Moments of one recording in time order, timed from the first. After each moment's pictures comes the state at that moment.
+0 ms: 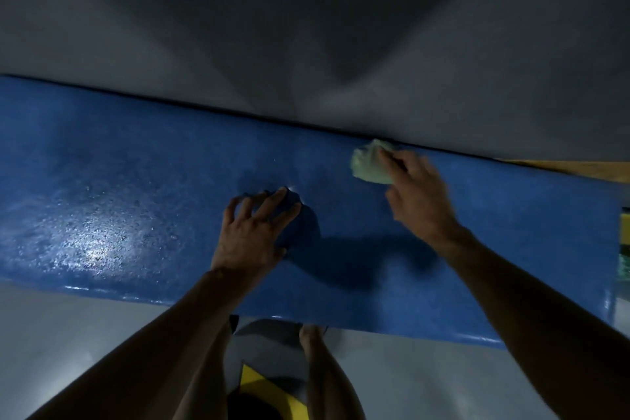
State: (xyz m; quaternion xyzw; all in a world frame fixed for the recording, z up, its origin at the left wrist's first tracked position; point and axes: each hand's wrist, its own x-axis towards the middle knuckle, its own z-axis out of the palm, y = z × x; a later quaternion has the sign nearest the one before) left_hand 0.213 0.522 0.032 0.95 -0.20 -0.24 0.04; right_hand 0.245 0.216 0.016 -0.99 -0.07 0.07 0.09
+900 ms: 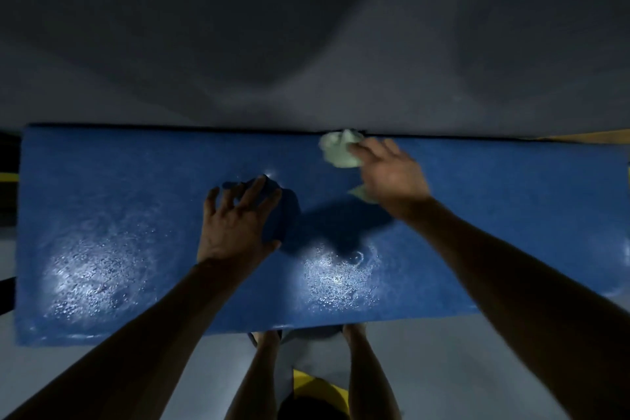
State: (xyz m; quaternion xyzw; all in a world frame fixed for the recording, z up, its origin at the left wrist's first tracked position) left_hand 0.287 0.656 0.044 0.94 -0.22 -0.24 0.02; right_hand 0.293 0.372 0.032 -0.99 -0.05 0.12 0.05
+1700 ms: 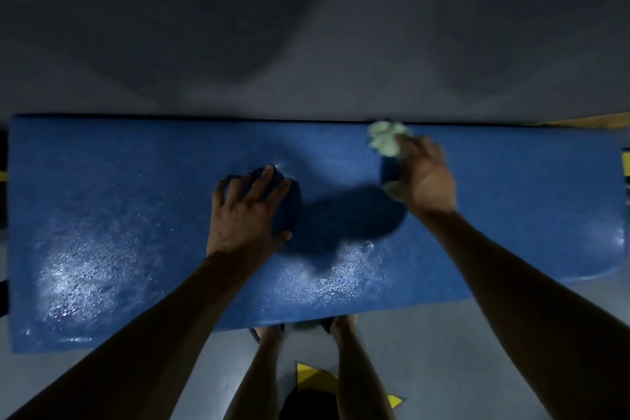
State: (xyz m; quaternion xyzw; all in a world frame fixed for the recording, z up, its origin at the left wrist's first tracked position) left_hand 0.285 0.665 0.034 0.95 -0.24 -0.21 0.05; right_hand 0.255 0.357 0.028 -0.98 0.15 0.12 0.10
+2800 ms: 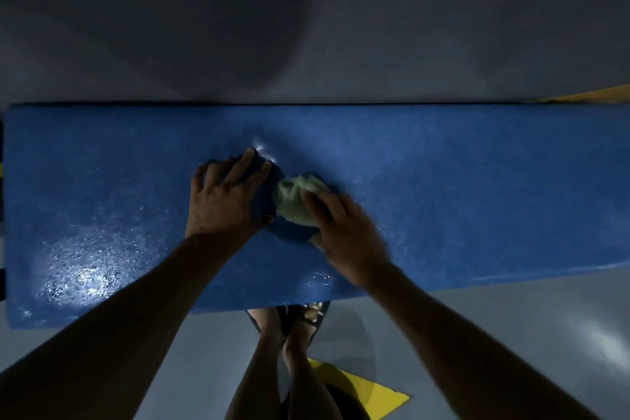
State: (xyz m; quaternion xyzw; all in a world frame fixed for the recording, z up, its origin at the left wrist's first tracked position) left_hand 0.274 0.652 0.035 0.96 -0.22 -0.18 0.05; right_hand 0.170 0.453 0.011 -0.98 -0.06 0.10 0.17
